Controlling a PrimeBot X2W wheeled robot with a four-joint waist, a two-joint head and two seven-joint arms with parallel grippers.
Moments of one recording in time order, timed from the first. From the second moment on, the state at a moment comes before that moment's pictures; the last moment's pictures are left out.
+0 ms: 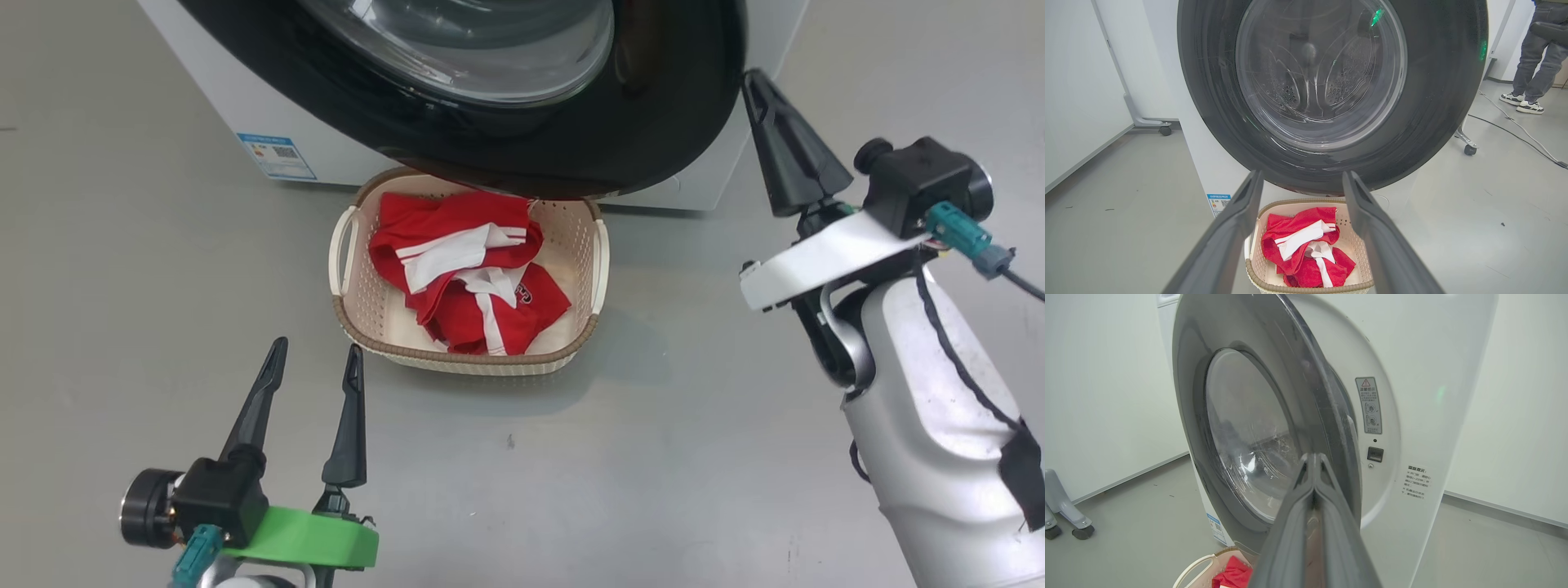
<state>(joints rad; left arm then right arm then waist) -0.01 0.08 -0.27 -0.07 -0.29 0.11 -0.22 -0.52 -0.11 0.27 0.21 0.25 0.11 -0.15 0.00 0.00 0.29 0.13</state>
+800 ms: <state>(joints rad) -0.09 0.05 -0.29 -0.03 -0.28 0.10 -0.24 -0.78 -0.16 0.25 0.40 0.29 0.12 -0.14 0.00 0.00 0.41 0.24</state>
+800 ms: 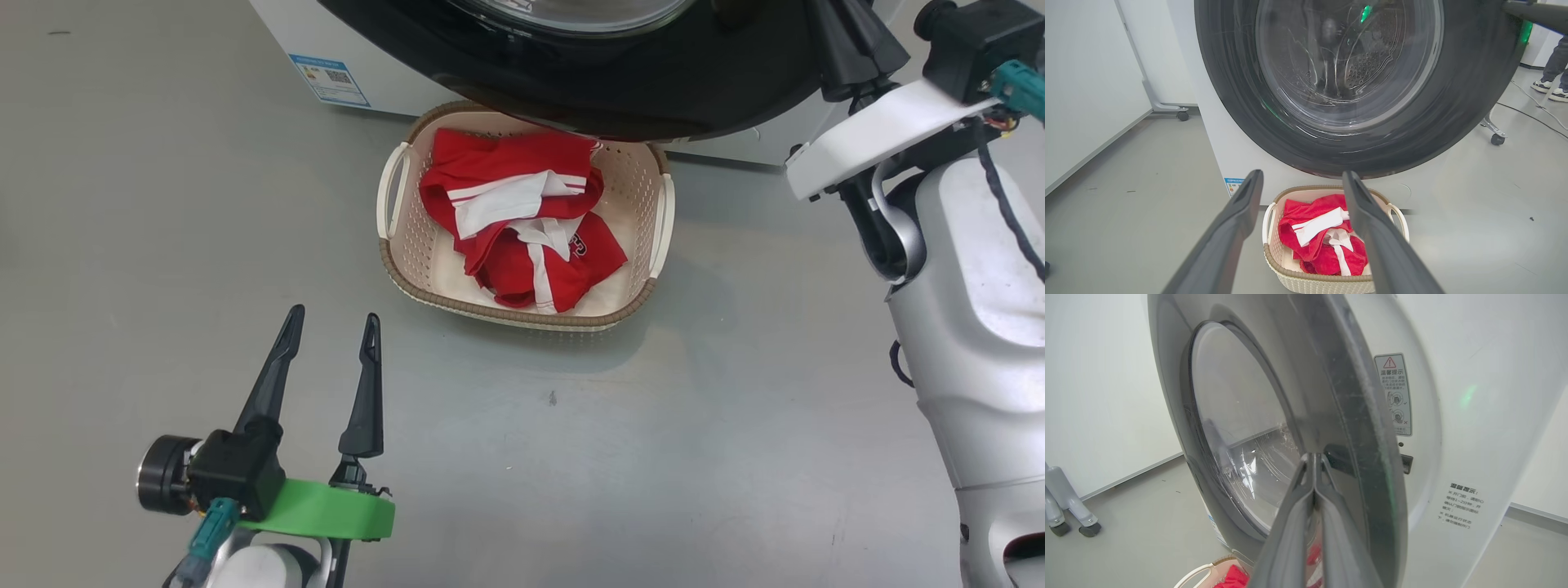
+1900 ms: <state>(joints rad) -0.17 0.04 -0.32 0.00 -0.28 0.09 -0.25 -1.09 -0.24 0.19 0.63 0.29 0.11 -0.16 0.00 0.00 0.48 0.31</state>
